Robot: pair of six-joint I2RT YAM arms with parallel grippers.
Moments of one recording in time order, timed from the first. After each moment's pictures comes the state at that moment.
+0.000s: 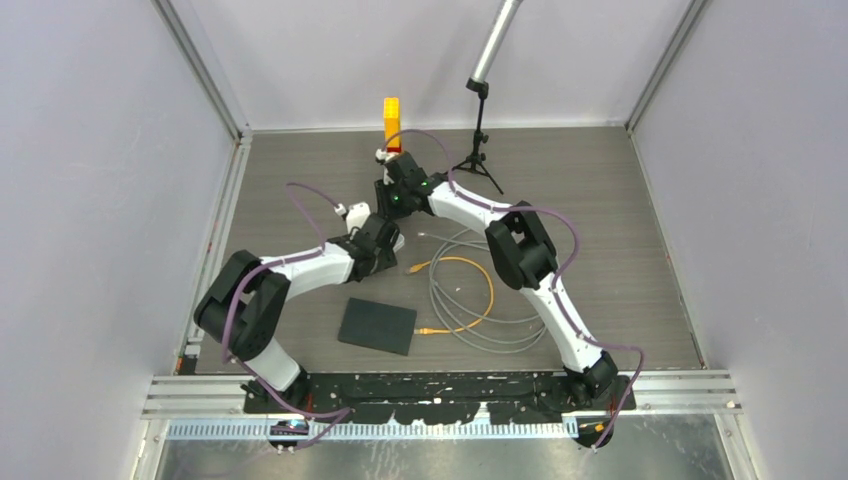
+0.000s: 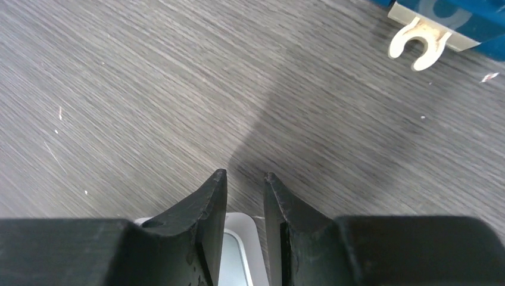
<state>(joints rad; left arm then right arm) -0.61 1.61 0.83 -0.22 -0.42 -0.80 0.72 2.48 2.08 -0.39 -0.14 0.35</state>
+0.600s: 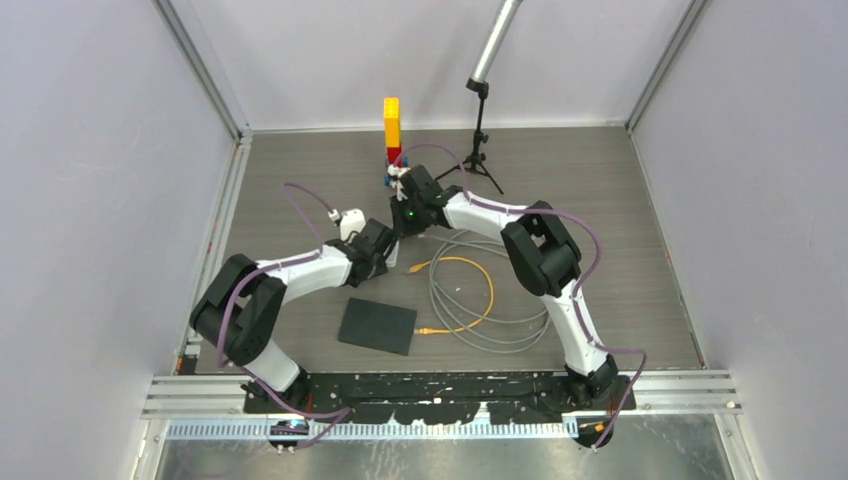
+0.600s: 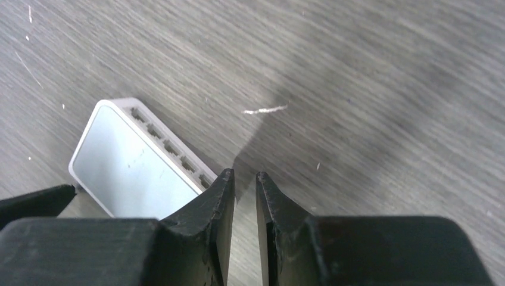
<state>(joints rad) -0.61 1.58 0.81 -0.34 -0.52 -0.82 0.72 2.28 1.73 -0.30 -0.17 0.31</state>
